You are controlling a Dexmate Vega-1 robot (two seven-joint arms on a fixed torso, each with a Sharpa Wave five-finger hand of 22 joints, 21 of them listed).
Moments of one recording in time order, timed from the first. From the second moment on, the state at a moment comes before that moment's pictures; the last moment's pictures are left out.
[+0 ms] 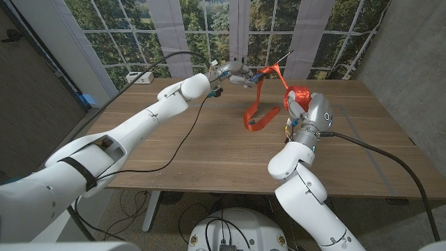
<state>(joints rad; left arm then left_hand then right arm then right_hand) 0.30 0.47 0.79 -1.33 0.16 -0.16 -0.15 1.02 0.06 0.49 -0.12 0.18 0.83 0.09 0.26 0.45 0.88 0.03 0.38 0.69 1.16 -0.18 0.28 0.78 0.46 -0.03 1.25 0.18 -1.26 -0.24 -0.56 -2.31 -0.52 -0.94 -0.92 1.02 -0.01 0.34 -0.14 0.21 0.94 0.14 0.49 0.28 0.94 0.09 0.79 0.41 0.90 -0.04 1.08 0.98 0.47 0.06 1.00 0.18</state>
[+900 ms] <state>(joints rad) 0.27 0.46 0.81 -1.32 0.17 -0.15 -0.20 1.03 0.05 0.49 -0.12 0.17 0.85 0.09 0.24 0.45 0.88 0.03 0.39 0.69 1.16 -0.18 0.27 0.78 0.46 -0.03 1.25 0.18 -1.33 -0.18 -0.47 -2.26 -0.38 -1.03 -1.03 1.02 -0.01 0.34 -0.14 0.20 0.94 0.14 0.49 0.28 0.94 0.09 0.79 0.41 0.90 -0.04 1.08 0.97 0.47 0.06 1.01 0.18</state>
